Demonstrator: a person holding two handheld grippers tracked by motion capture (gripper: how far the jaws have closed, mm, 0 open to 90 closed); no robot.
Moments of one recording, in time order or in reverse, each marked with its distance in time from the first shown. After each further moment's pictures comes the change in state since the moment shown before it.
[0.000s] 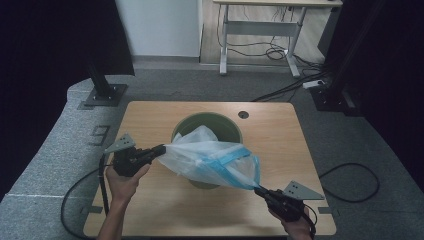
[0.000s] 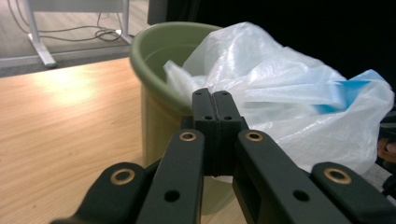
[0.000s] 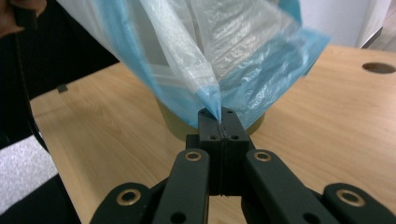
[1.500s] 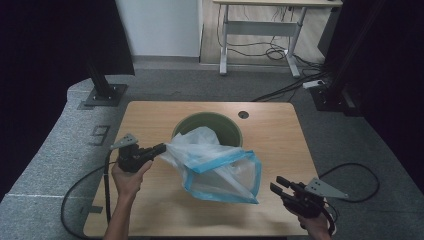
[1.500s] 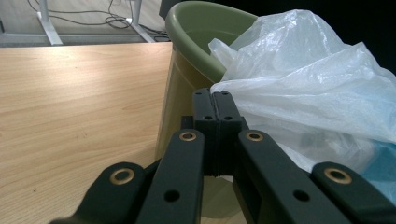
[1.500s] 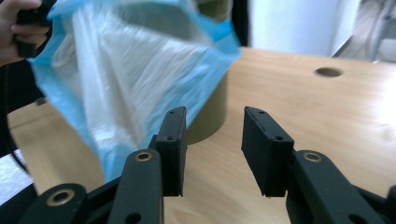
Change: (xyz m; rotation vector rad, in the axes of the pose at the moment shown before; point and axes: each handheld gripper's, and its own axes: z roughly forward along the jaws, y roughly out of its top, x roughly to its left) left arm 0.025 -0.015 0.022 0.003 0.026 -0.098; right arm -0.037 0.003 -0.037 -0.063 -0.070 0.022
